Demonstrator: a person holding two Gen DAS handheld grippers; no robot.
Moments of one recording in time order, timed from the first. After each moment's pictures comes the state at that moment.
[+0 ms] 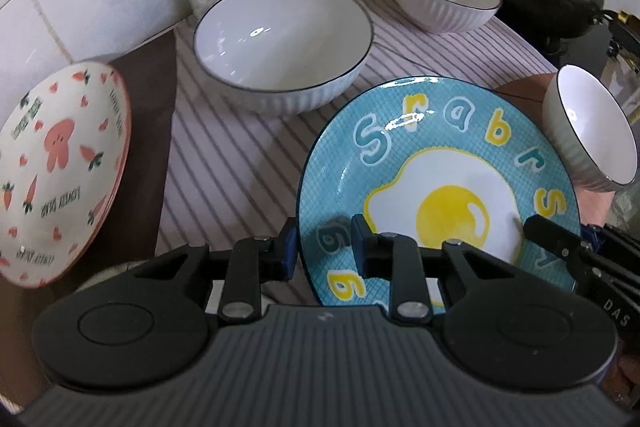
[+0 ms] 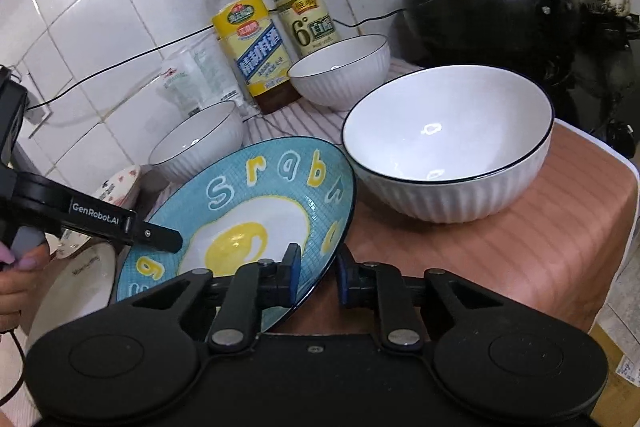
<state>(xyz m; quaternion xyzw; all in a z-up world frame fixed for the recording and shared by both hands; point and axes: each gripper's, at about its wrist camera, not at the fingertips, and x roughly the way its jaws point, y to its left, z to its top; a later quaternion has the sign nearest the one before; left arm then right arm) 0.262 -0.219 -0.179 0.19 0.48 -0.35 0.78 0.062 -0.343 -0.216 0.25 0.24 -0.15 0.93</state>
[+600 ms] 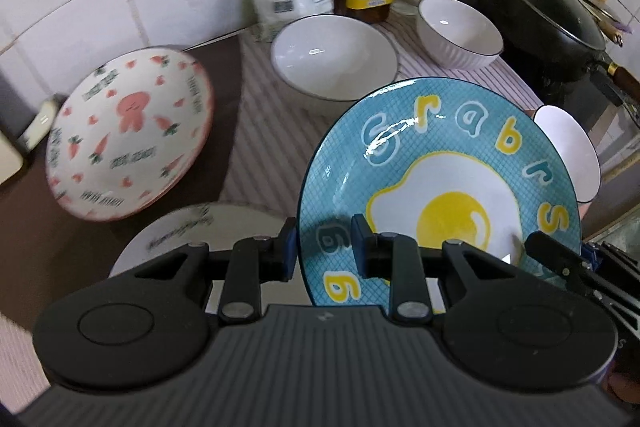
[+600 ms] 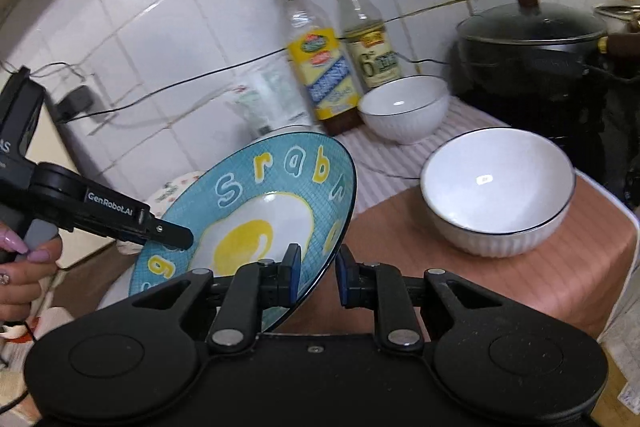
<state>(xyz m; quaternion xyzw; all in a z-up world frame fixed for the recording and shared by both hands) 0.245 -0.159 -0.115 0.13 0.49 -0.31 0.81 0.043 -0.314 -0.165 0.24 0.23 -0.09 0.94</state>
